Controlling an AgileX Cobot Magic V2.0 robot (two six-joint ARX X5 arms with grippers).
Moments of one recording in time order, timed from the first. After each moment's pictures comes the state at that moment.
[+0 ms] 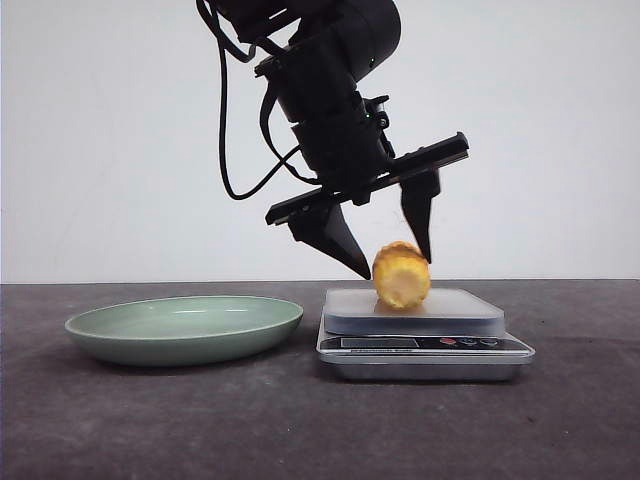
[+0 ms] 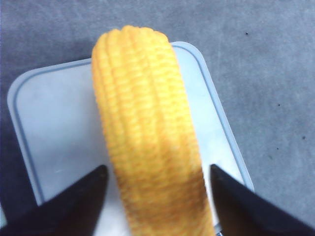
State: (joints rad) left arm -0.80 1.98 1.52 -0.40 -0.02 -0.48; right arm 0.09 0.62 0.97 -0.60 -0.18 0.17
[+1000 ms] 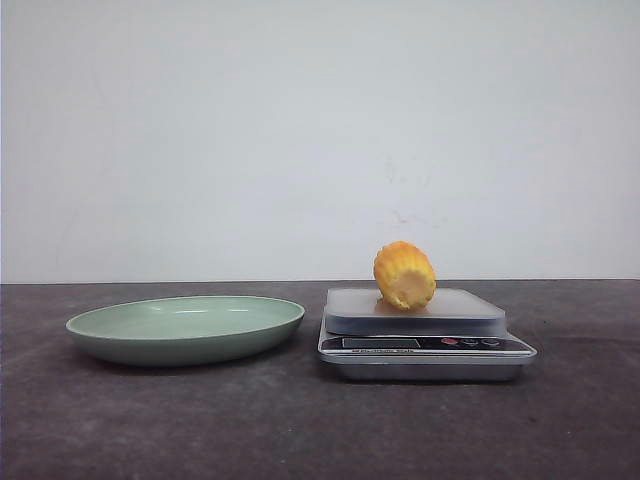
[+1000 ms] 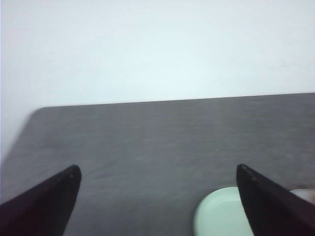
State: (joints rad) left arm -0.56 0.89 1.62 -1.08 -0.58 -0.14; right arm 0.14 0.79 0.97 -0.52 -0.26 0.17
